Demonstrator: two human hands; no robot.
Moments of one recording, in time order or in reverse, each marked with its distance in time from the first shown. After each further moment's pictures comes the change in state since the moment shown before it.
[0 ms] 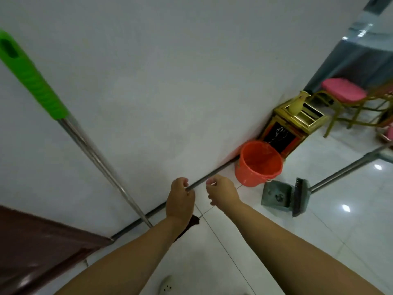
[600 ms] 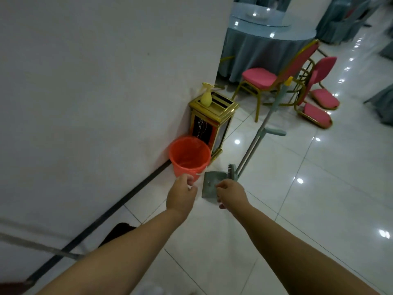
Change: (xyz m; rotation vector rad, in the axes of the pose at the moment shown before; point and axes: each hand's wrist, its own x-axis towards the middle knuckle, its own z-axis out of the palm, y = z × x) left_hand -0.116 0.184 0.321 0.060 -0.268 0.256; right_hand -0.026 0.292 -0.294 0.109 0.259 0.246
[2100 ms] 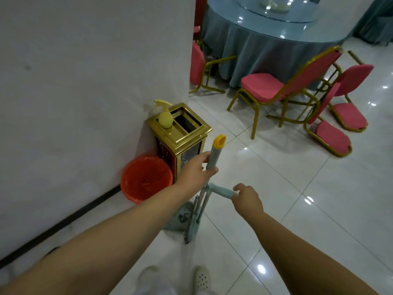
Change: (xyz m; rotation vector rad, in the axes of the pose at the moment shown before) left_hand 0.343 0.277 0.300 -0.153 -0.146 0.048; right_hand 0.443 0.095 -0.305 -0.437 -0.014 -0.114
